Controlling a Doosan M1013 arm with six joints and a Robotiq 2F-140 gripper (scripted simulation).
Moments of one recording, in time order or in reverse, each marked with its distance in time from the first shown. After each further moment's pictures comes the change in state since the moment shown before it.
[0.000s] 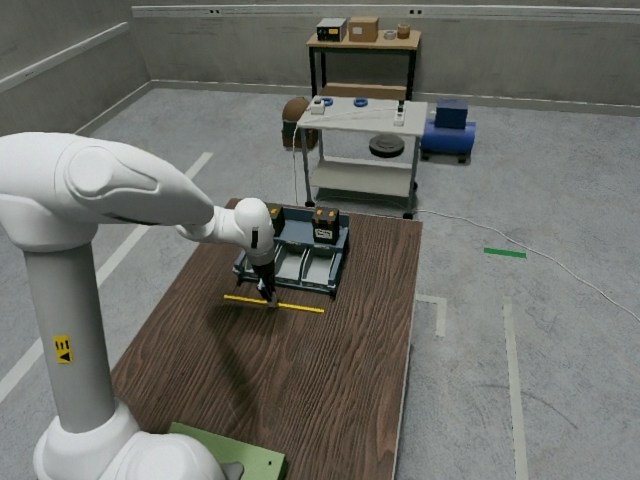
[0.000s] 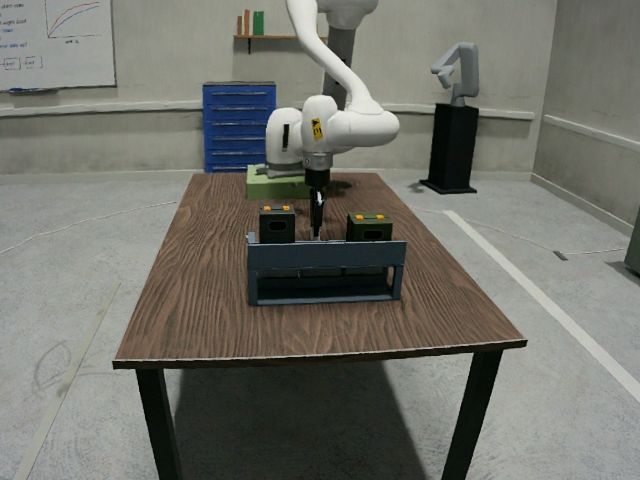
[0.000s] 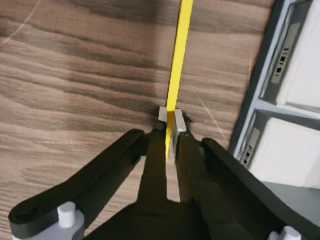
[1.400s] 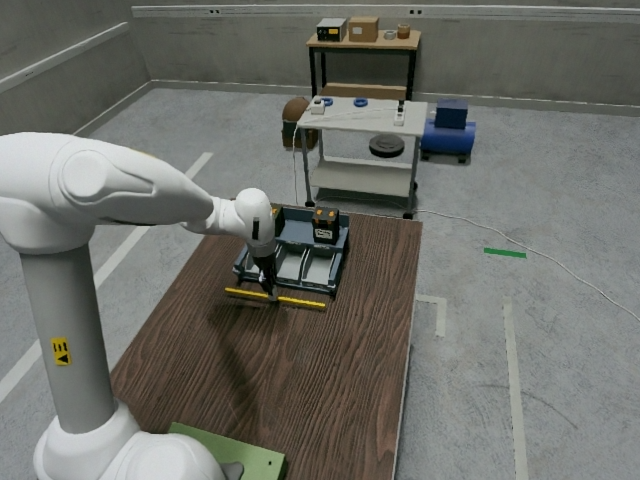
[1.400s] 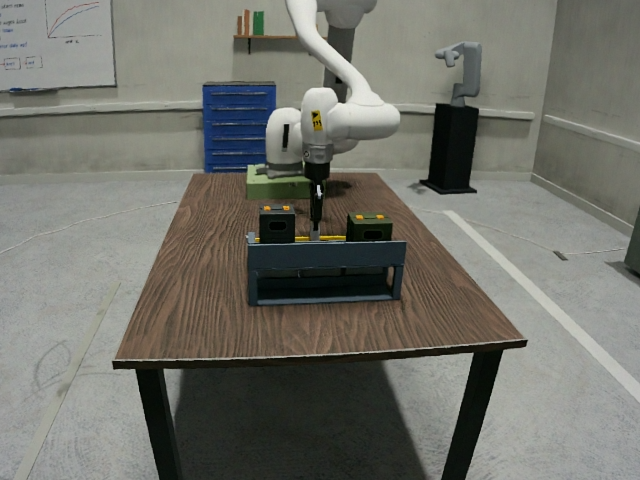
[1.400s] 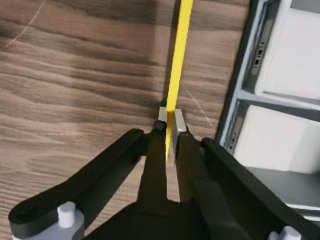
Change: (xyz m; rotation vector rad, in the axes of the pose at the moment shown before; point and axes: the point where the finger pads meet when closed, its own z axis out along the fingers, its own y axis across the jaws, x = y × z) arm -0.003 0.012 -0.024 0.002 -0.002 0.021
